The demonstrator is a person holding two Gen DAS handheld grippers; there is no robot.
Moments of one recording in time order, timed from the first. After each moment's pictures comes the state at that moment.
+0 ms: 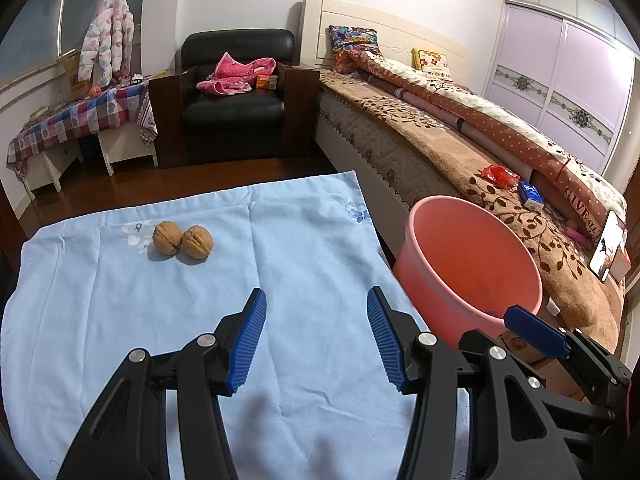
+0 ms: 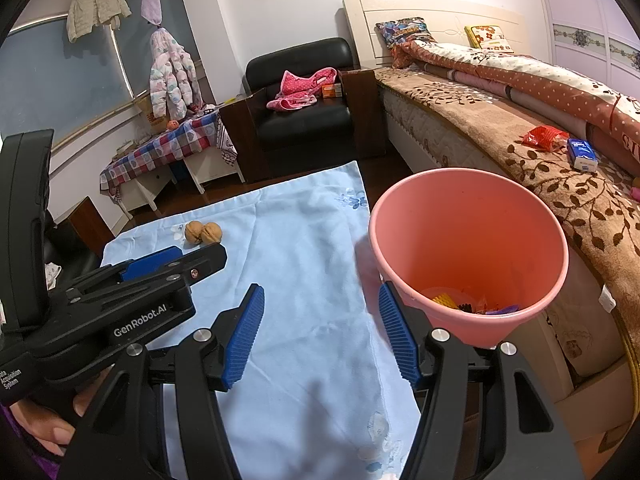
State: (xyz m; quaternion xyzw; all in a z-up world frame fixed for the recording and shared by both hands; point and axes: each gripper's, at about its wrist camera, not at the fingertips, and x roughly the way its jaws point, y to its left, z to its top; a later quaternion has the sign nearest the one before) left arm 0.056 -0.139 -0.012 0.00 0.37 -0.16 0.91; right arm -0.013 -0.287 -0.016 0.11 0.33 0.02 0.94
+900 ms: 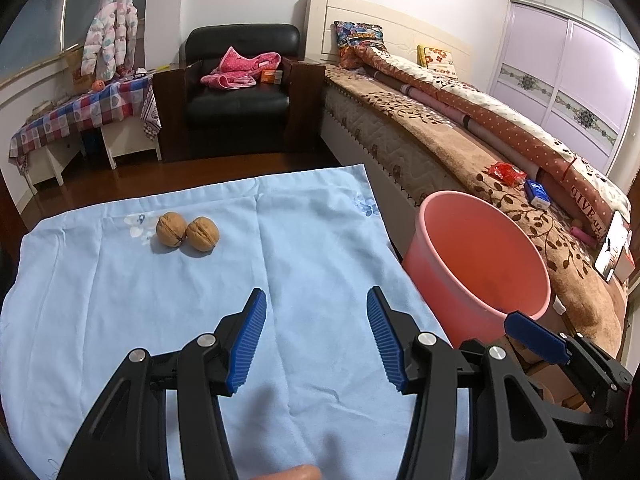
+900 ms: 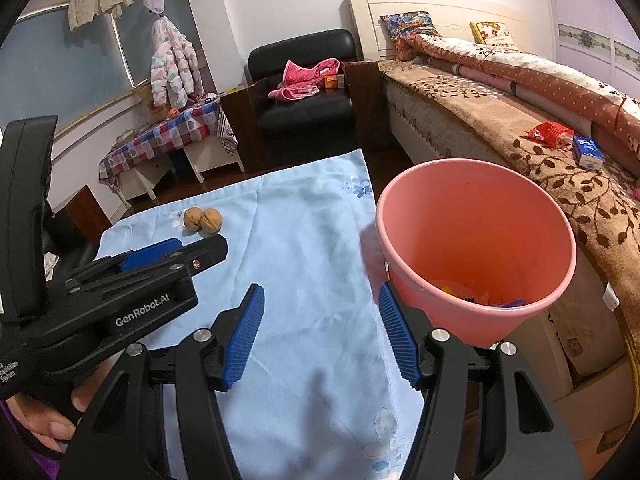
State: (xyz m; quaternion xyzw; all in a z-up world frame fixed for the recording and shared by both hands) left arm 0.062 -0.134 -0.020 -0.01 0.38 -0.15 0.91; right arm -0.009 -0.275 -0.021 0.10 0.35 0.03 0.93
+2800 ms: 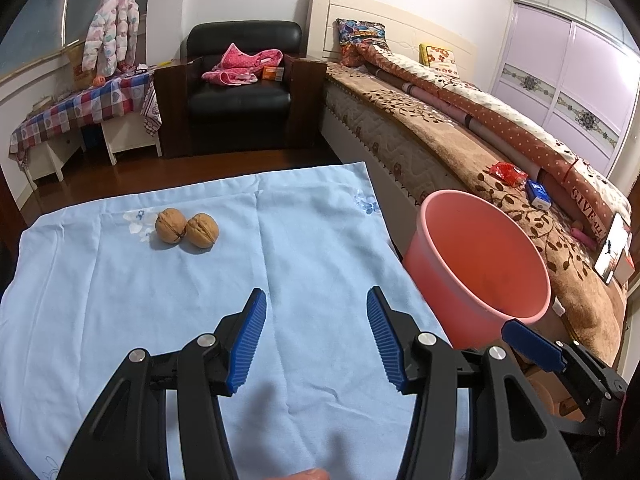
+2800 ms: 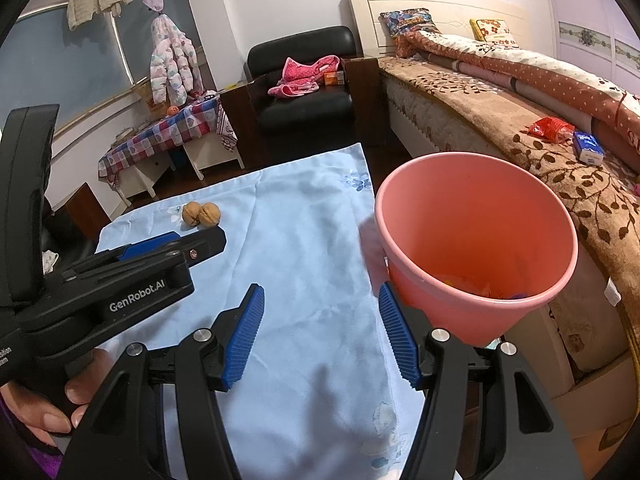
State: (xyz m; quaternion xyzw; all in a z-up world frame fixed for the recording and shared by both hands) left arm 0.062 -0.136 -0.022 -0.01 0.39 -0.15 0.91; right arm -0.012 -0.275 -0.027 0.10 0.35 0.03 0.93
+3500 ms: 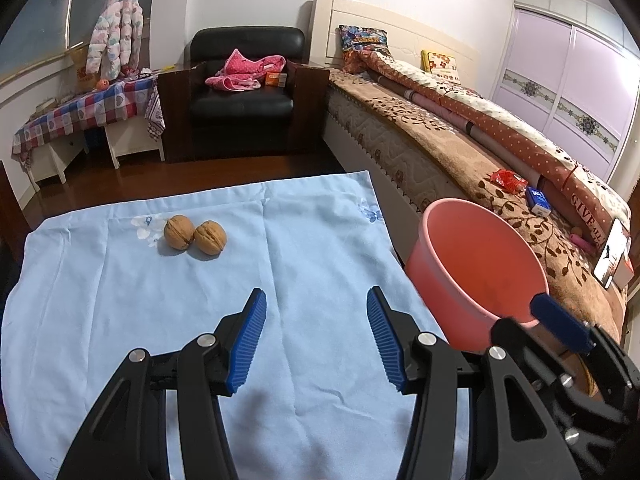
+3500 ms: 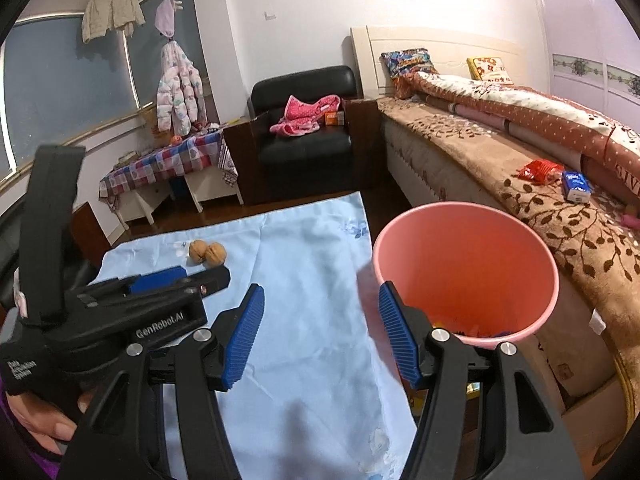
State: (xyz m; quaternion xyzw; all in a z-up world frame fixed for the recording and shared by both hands) left arm 0.061 -0.128 -0.014 -0.01 0.38 -0.15 0.91; right arm -0.018 -0.272 -0.005 0.08 0.29 0.02 0.95
